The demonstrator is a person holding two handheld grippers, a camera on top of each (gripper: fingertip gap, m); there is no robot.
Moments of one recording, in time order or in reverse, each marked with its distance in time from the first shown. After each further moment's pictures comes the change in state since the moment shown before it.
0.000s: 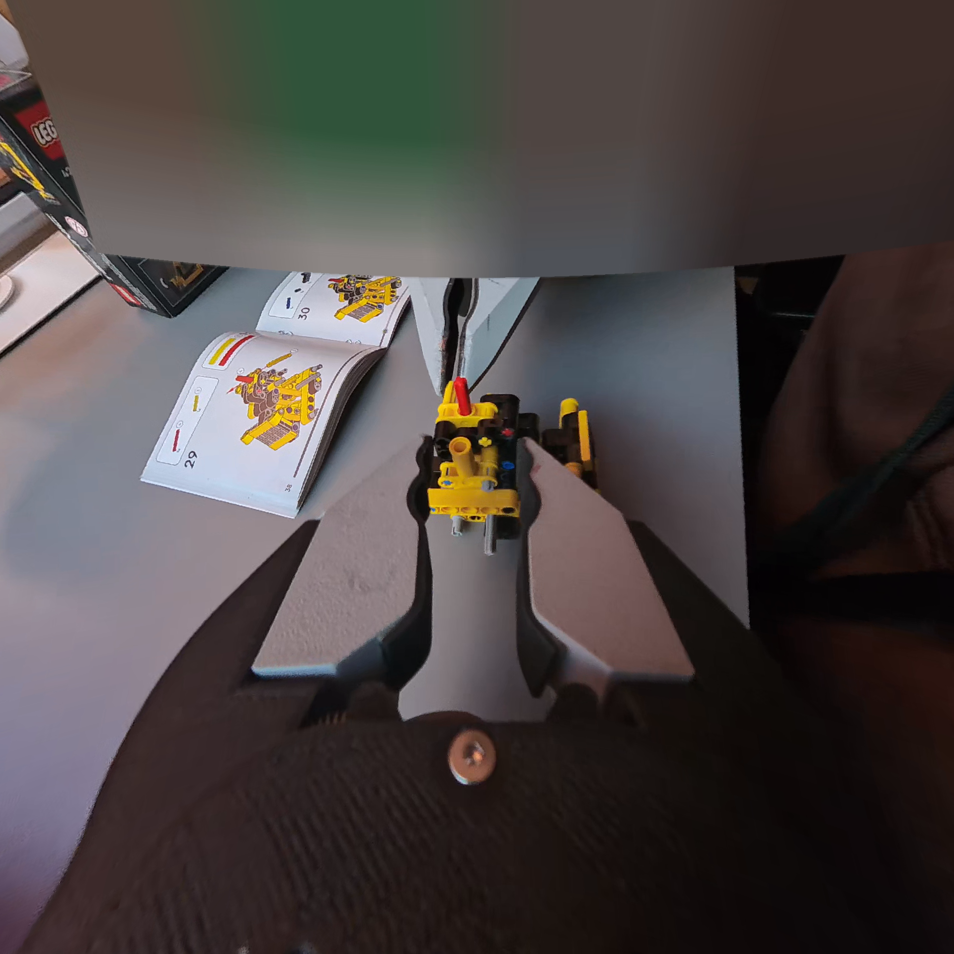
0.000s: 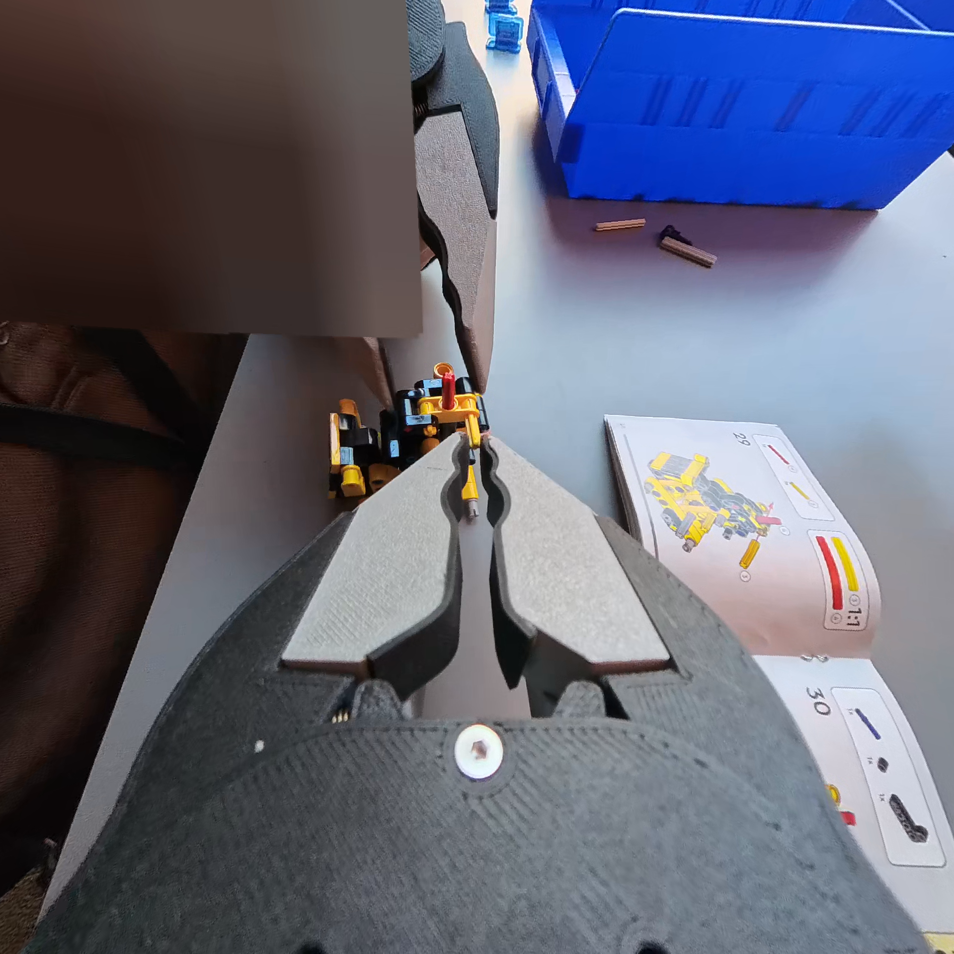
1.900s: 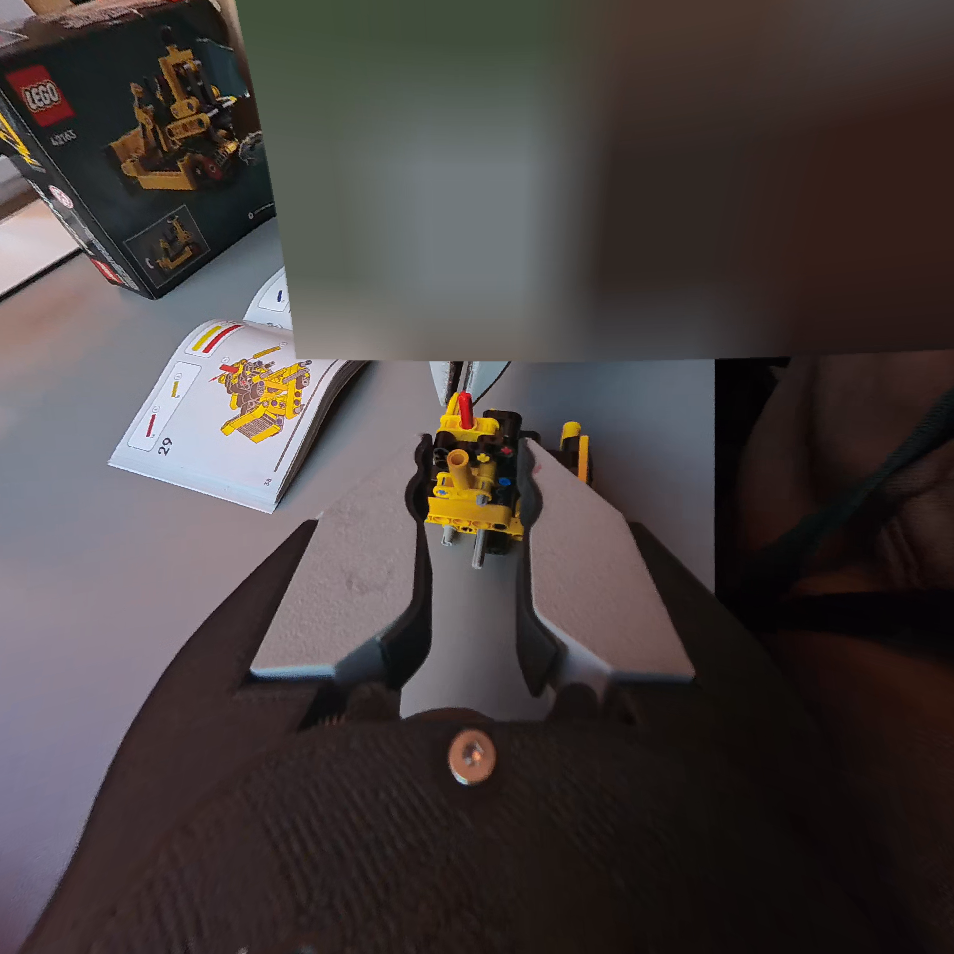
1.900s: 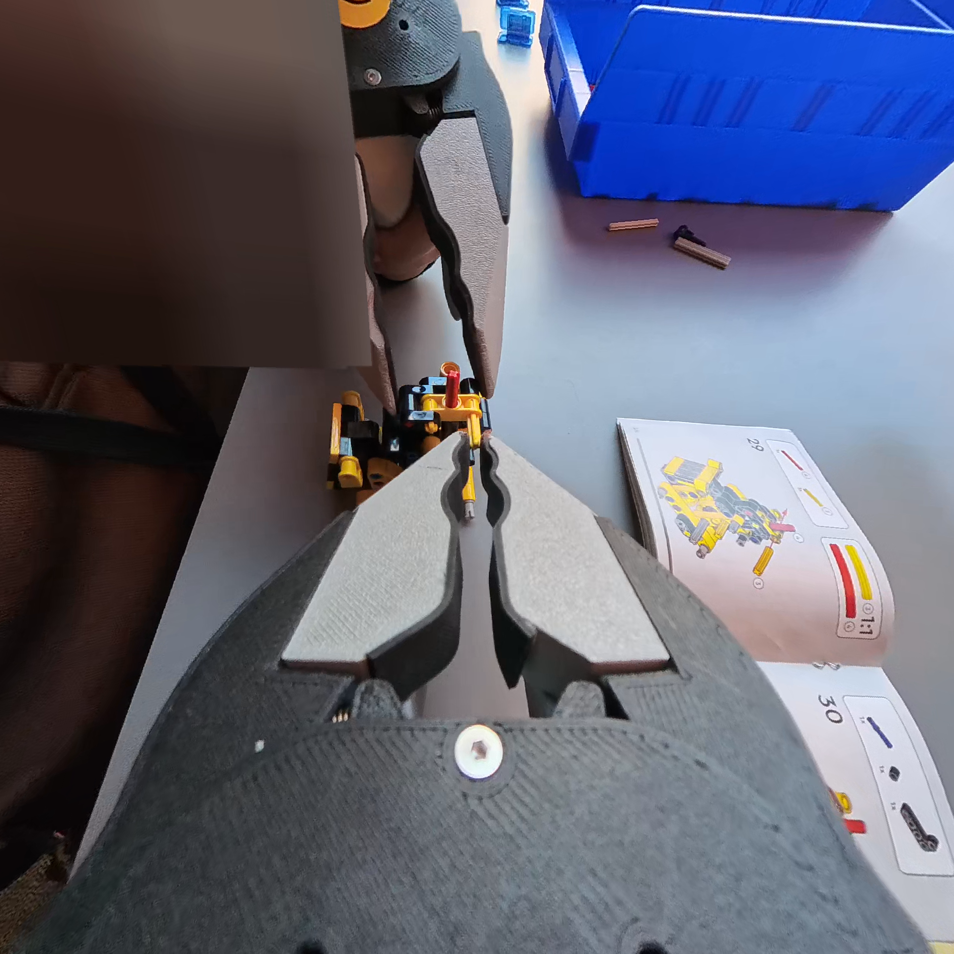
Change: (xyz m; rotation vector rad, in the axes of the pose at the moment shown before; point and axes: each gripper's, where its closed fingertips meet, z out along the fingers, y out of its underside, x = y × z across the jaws) left arm 0.004 -0.004 -0.001 0.024 0.015 -0.088; right arm -0.006 -0.001 0.001 -0.010 -0.008 -0.007
